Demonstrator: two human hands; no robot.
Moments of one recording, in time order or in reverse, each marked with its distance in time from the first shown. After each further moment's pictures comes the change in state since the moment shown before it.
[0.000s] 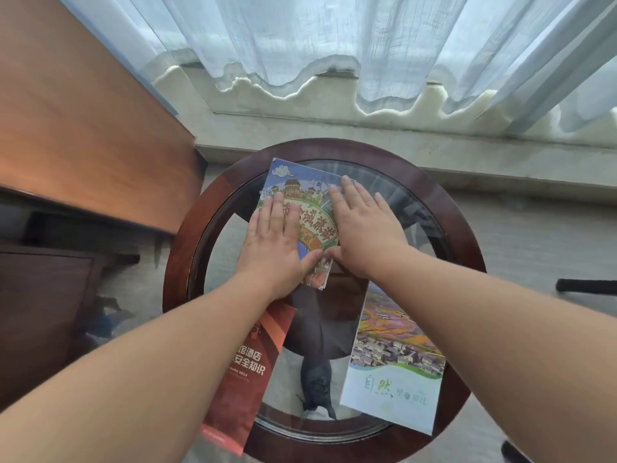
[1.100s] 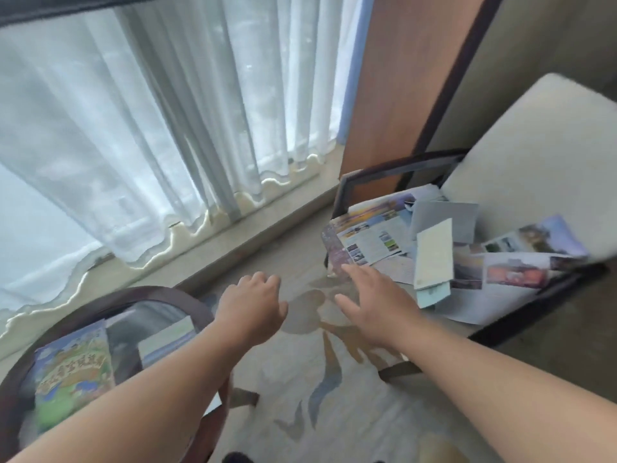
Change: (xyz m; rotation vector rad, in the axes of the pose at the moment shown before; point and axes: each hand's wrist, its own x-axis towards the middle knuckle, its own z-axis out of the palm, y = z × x) left_hand -0.239 0.352 -0.175 0.232 0.057 0.794; right_hand -0.534 0.129 -0.060 0.526 0.434 0.799
